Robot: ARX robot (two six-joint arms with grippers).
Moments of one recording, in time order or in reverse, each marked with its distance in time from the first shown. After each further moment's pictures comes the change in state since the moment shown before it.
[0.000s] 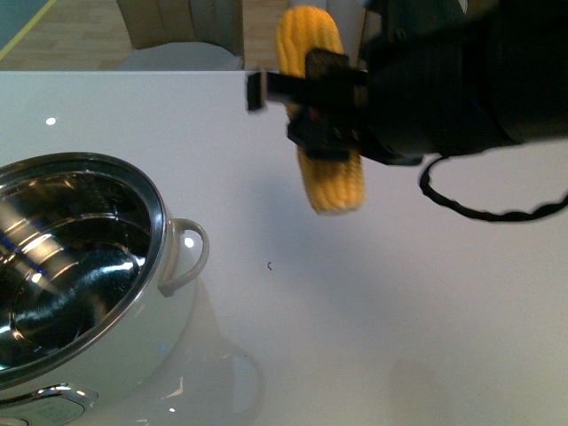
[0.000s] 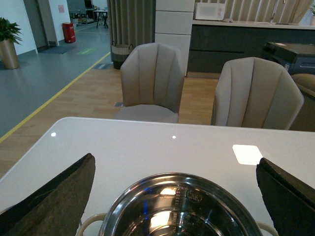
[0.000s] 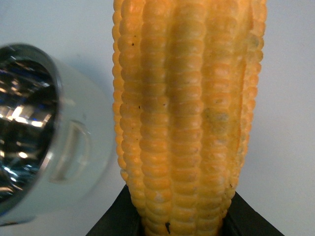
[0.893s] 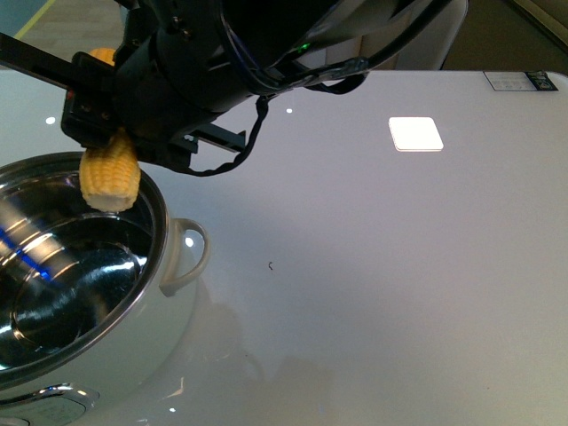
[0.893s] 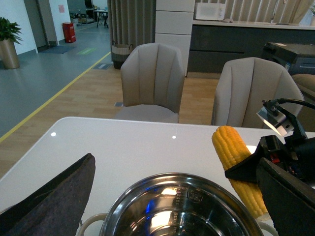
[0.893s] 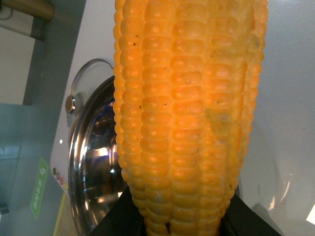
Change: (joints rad) left arm 0.000 0.000 0.000 0.000 0.000 0.000; right arm 0.170 0.463 0.558 -0.161 -0.201 0.263
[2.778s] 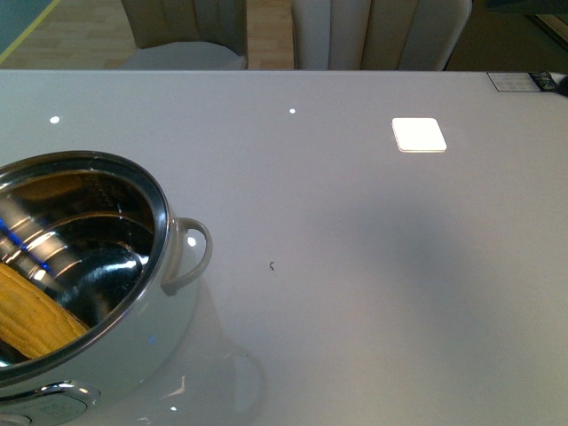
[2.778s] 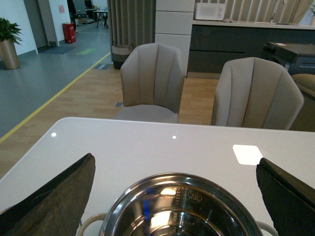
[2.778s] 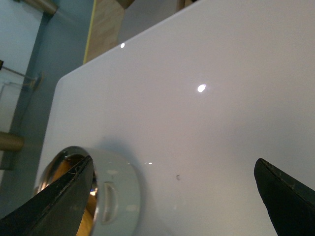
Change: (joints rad) left arm 0.000 0.000 0.000 0.000 0.000 0.000; right arm -0.534 -0.940 -0.854 0.102 0.109 -0.113
